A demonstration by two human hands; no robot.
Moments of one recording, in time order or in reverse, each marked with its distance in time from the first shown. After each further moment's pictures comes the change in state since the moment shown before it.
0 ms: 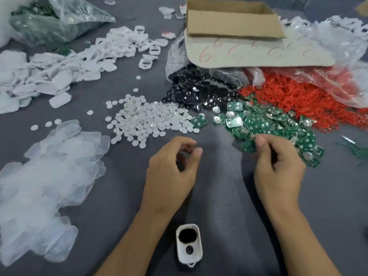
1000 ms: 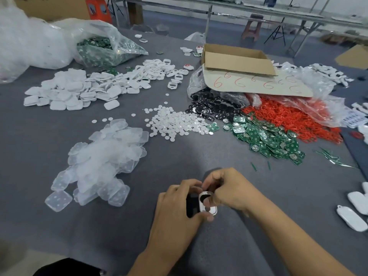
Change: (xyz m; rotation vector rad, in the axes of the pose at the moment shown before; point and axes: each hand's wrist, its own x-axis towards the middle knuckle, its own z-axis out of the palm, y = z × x) left_hand -0.131 0.009 -0.066 0.137 -0.213 -0.093; right_hand -0.064 -0.107 -0.008 -0.067 -1.020 0.400
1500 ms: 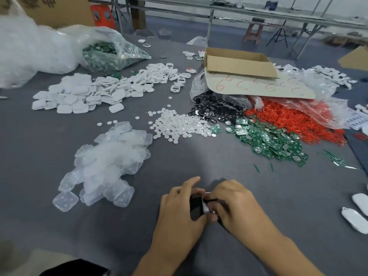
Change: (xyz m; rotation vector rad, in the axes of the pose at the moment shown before) left_hand -0.001 -0.003 0.003 0.019 0.041 0.051; right_hand -0.033 0.031 0.019 -0.399 0.320 -0.655
